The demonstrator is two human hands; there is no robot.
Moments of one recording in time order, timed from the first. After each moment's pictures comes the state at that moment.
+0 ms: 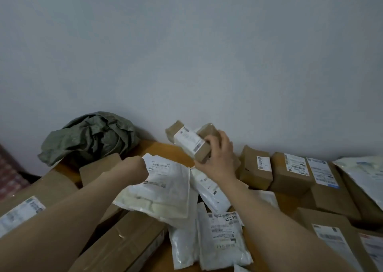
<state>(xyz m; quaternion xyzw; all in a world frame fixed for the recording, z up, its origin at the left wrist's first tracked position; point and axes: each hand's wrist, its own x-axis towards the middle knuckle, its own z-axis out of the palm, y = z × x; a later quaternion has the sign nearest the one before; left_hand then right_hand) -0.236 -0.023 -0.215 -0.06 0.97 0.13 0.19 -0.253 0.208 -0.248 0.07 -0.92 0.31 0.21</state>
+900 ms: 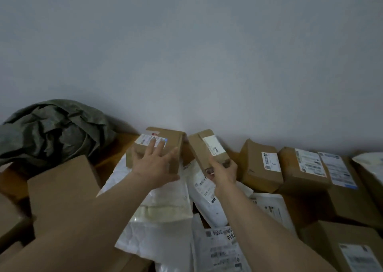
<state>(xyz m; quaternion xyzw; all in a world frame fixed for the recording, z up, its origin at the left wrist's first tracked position) -0.331 0.042 -0.302 0.09 0.99 -0.01 0.13 -0.327 0.224 -0.344 -0.38 -0.55 0.74 0.02</state>
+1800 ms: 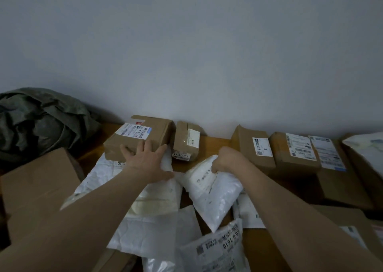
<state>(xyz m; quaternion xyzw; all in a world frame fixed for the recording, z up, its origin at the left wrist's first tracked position) -0.337 0.070 -0.329 0.06 0.99 -0.04 0.15 -0.338 0.286 -0.315 -0.12 -0.95 0.16 -0.25</state>
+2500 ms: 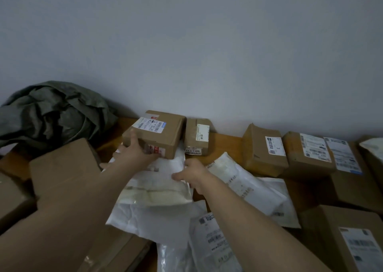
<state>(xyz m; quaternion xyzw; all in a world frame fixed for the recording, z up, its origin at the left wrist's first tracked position) -0.342 0.004 -0.345 -0.22 0.93 0.21 0.19 -0.311 0.174 -0.353 -0.16 -0.79 0.50 -0.31</state>
